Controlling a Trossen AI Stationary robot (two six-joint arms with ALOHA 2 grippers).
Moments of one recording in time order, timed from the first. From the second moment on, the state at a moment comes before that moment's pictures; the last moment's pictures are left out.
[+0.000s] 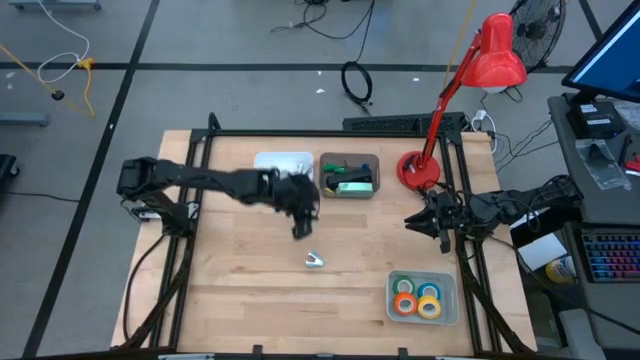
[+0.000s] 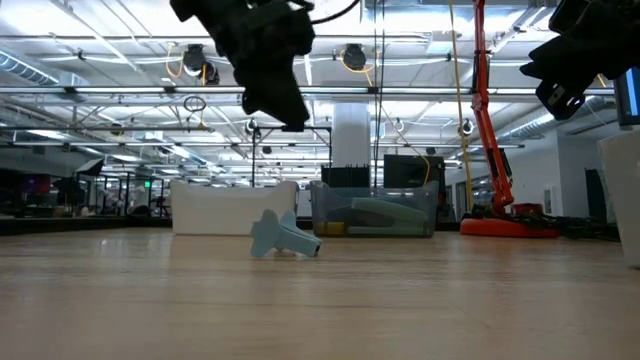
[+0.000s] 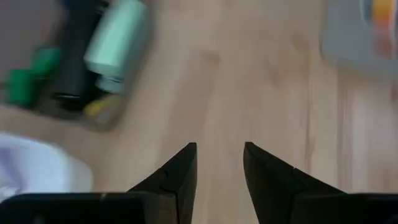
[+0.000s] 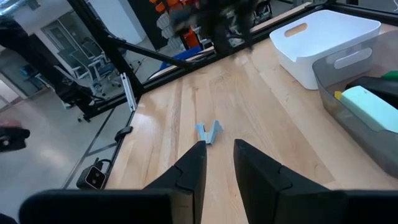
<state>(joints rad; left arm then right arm) 0.08 1.60 1.20 -0.45 0.05 -0.22 0.29 0.24 0.29 -0.28 0.21 0.51</state>
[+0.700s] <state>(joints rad) -0.13 1.79 1.20 -0.39 0.08 -0.06 0.29 0.24 0.29 -0.28 0.21 0.51</state>
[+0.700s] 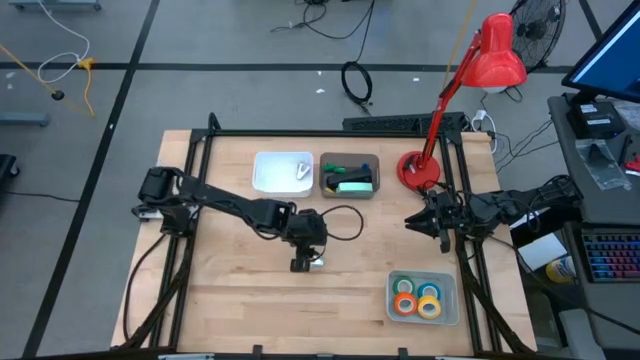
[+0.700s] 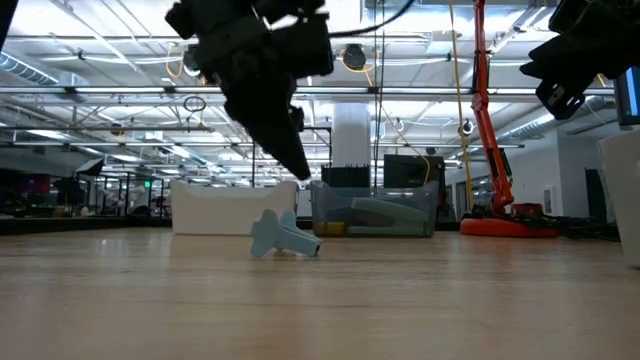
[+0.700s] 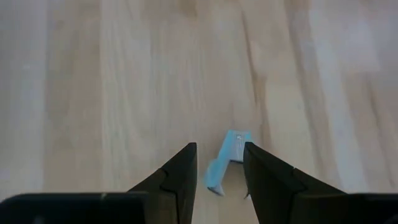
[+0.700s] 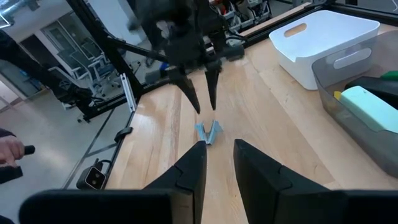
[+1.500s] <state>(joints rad) -0.11 1.91 1.20 -0.41 0.14 -0.06 0.29 0.24 0.29 -0.28 0.21 0.51</state>
